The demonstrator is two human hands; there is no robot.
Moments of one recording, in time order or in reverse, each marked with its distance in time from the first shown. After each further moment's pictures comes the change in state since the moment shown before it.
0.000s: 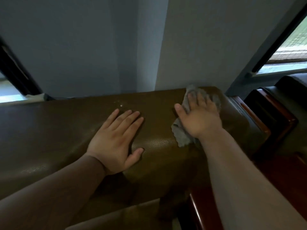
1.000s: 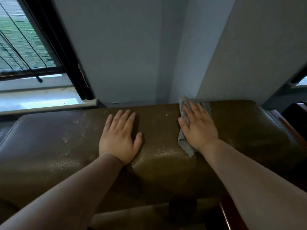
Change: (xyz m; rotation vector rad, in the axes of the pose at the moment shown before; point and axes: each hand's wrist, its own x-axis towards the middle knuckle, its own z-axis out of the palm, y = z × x) left_hand -0.064 -0.078 -0.039 0.002 -0.118 -0.579; right_hand -0.017 -0.102 0.023 0.105 0.115 -0.366
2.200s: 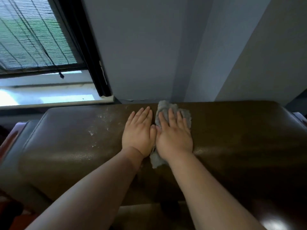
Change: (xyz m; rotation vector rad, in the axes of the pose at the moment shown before) left_hand 0.007 -0.013 0.003 -0.073 -0.066 0.013; right_hand -0.030 -0.163 0.011 0.028 -0.131 0.005
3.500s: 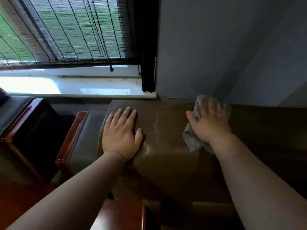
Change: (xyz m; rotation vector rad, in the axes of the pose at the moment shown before) left_hand -0.094 -0.236 -0.035 0.088 0.089 -0.240; right_hand 0.054 -0.097 0.001 -0.022 -0.085 0.176
